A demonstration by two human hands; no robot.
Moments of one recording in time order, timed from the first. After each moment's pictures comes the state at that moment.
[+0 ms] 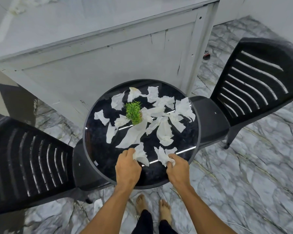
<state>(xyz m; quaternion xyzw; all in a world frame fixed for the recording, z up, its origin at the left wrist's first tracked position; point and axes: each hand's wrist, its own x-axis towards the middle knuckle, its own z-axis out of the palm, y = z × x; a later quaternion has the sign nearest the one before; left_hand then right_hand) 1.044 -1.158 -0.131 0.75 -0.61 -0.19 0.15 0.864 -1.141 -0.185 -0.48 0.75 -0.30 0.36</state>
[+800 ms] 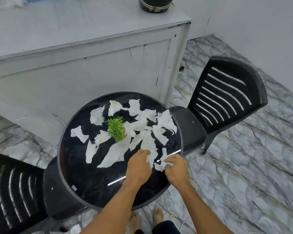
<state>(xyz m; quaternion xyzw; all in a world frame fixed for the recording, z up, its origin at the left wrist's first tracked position) 0.976 -1.227 -0.142 0.59 -0.73 -0.31 0.13 0.817 -1.184 -0.148 -0.47 0.79 -0.24 0.32</state>
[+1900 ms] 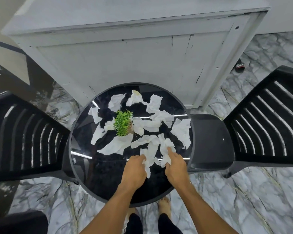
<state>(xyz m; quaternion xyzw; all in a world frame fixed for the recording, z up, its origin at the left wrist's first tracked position) 0.926 -1.233 -0.155 0.76 -0.57 -0.30 0.07 0.756 -1.274 -0.190 -0.68 0.64 -0.08 0.36</state>
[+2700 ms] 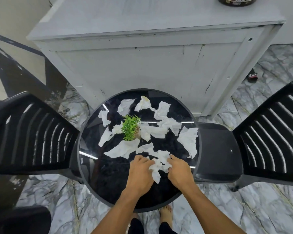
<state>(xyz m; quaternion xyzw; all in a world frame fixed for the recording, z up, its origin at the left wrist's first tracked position) 0.922 -1.234 -0.148 0.73 -0.64 -0.21 0.14 0.757 -1.300 -0.185 -0.79 0.54 -0.02 0.30</state>
